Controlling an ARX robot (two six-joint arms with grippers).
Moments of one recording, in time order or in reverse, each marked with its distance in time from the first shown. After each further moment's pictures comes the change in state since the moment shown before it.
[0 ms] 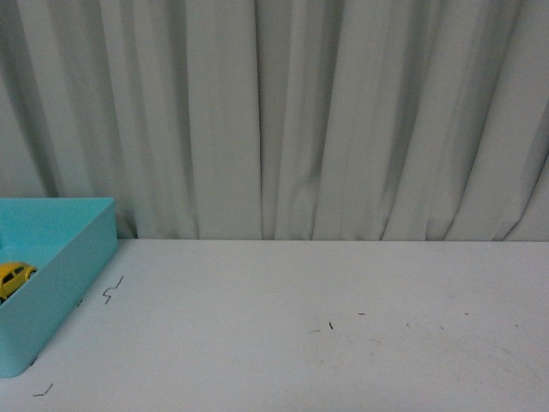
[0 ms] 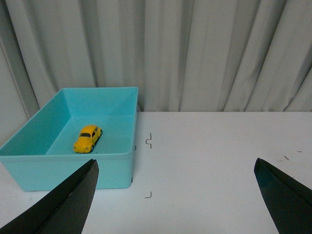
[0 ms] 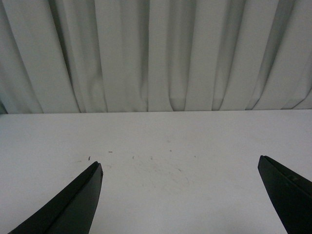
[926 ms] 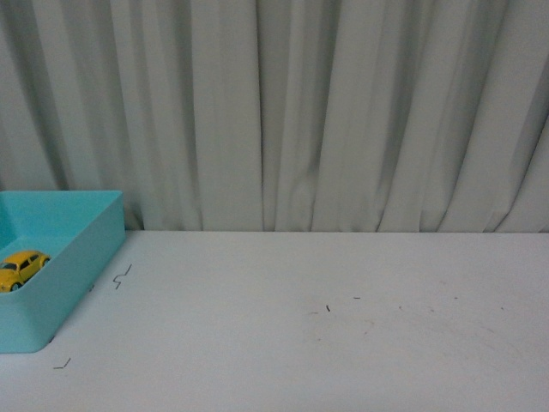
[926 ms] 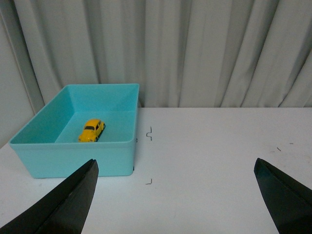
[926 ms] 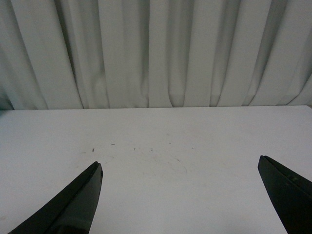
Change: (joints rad) left arm 0.000 0.000 0.000 0.000 0.000 0.000; right arm 0.000 0.000 0.000 0.001 0.000 0.000
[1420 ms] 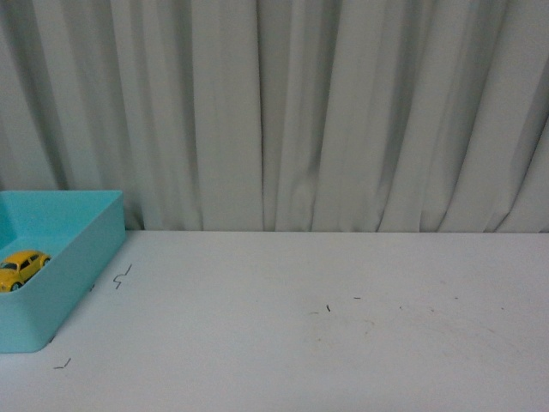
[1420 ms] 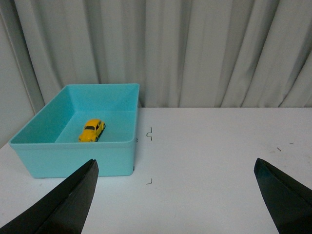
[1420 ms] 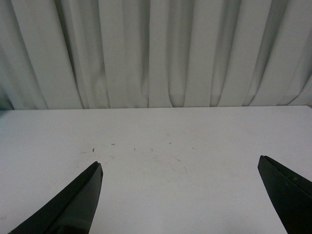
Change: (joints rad) left arm 0.000 0.000 0.000 0.000 0.000 0.000; right arm 0.000 0.000 0.000 0.000 0.000 0.000
